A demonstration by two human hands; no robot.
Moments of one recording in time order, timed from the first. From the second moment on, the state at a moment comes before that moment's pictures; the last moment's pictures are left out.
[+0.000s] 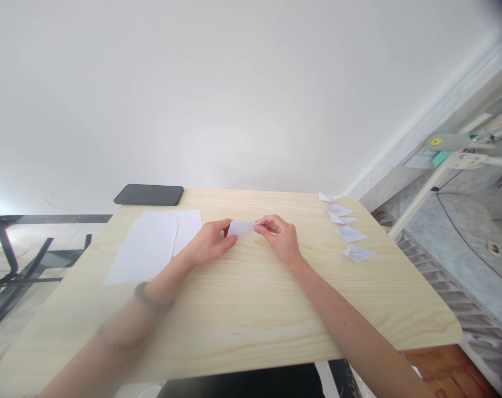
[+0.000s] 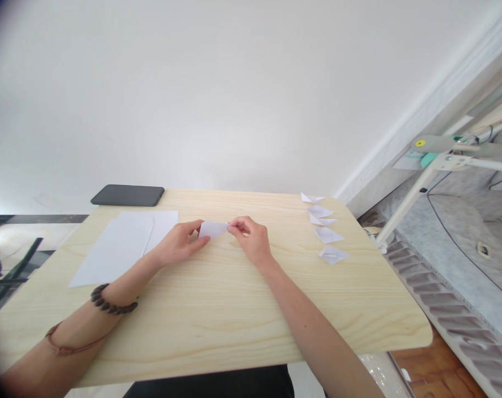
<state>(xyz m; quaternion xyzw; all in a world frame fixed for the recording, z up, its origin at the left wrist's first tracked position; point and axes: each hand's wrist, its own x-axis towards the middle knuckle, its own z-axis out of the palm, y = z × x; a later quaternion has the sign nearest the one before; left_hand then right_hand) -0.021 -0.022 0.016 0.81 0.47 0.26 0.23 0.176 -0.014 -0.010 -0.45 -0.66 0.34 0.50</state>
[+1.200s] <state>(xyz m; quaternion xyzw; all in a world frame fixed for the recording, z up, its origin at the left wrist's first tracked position) -0.019 -0.023 0.016 0.64 0.52 0.30 0.48 0.174 -0.025 0.002 -0.38 -0.76 0.32 0.43</state>
